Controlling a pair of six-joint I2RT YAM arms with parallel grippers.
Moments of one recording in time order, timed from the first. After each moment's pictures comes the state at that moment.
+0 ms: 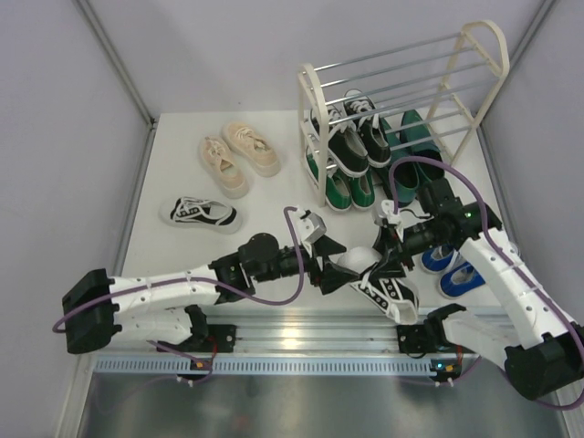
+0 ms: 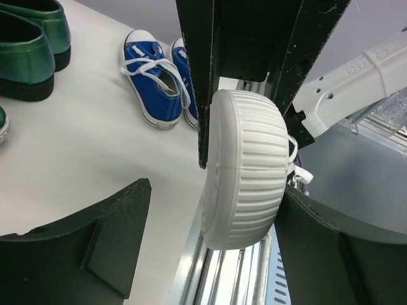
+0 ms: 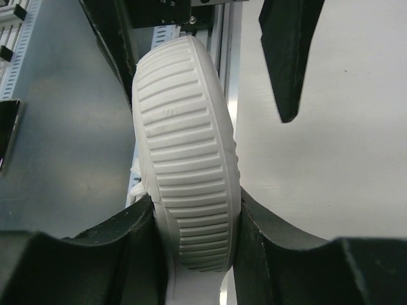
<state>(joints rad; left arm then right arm) -1.17 1.11 0.62 0.47 0.15 -0.34 0.36 1.02 0.99 -1.19 -1.14 -0.90</state>
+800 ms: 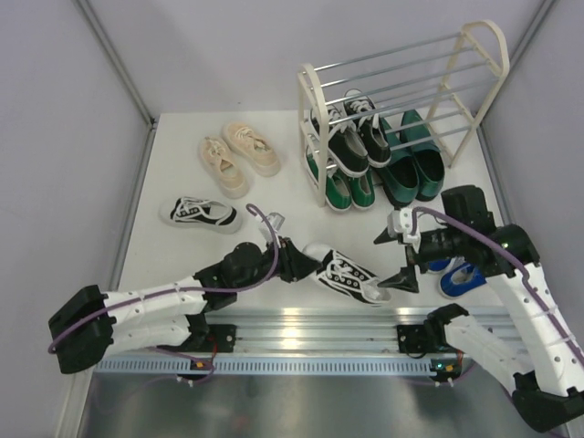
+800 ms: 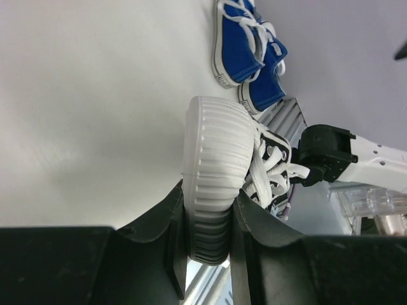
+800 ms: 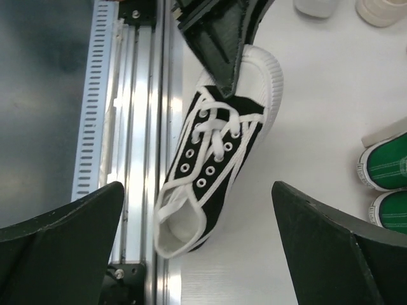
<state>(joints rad) -1.02 1.02 0.38 0.45 0.05 -0.84 0.38 0.83 1.05 -1.11 -0.95 -0.80</state>
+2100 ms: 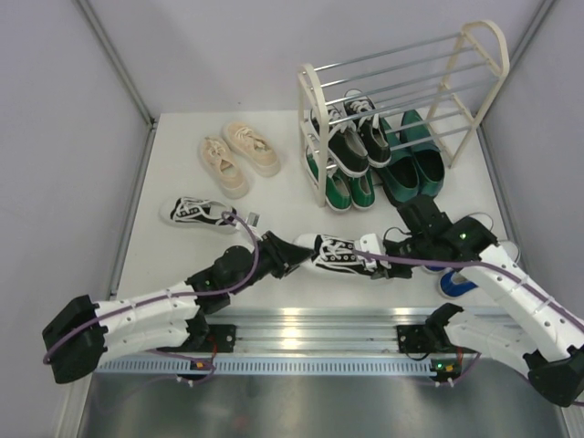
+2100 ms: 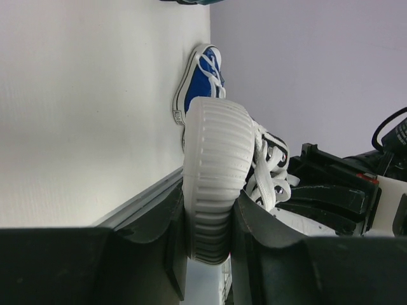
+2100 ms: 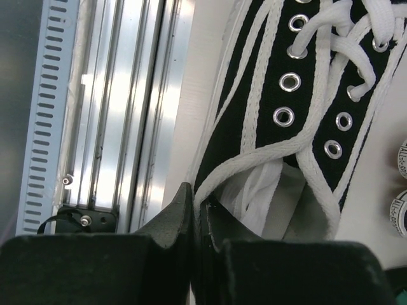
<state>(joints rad) -0.99 0.91 0.29 0.44 -0.10 -1.41 0.64 0.93 0.95 -1.11 -0.63 -0.99</state>
